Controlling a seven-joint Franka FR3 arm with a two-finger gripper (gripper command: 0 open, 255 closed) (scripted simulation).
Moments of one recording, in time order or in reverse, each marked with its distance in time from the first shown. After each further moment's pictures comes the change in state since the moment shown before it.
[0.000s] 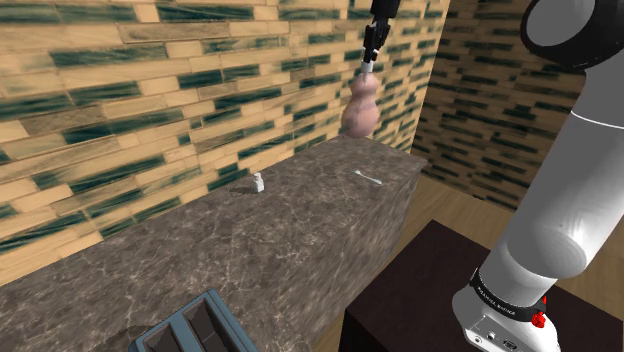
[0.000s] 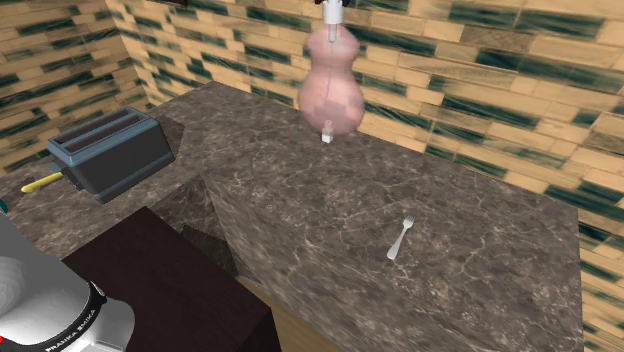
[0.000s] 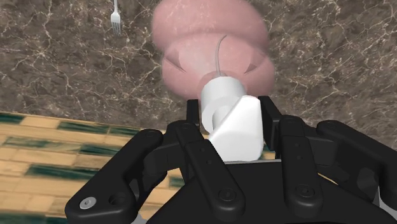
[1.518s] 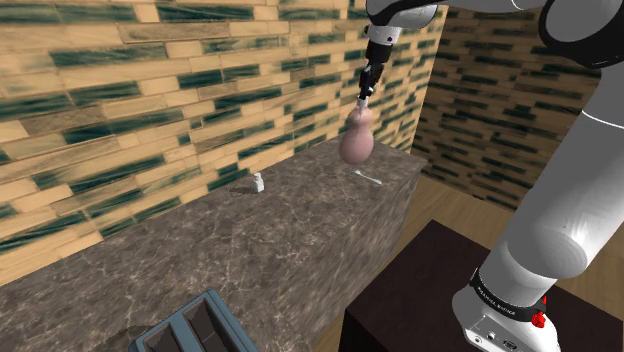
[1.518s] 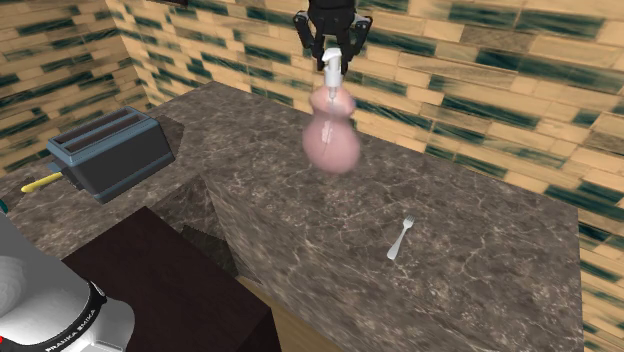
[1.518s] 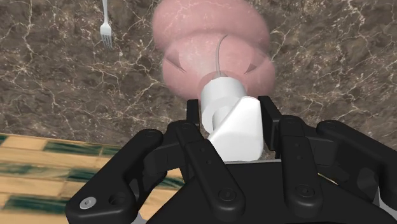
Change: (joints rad) arm 0.006 -0.058 0.005 -0.369 -0.016 0.314 -0.017
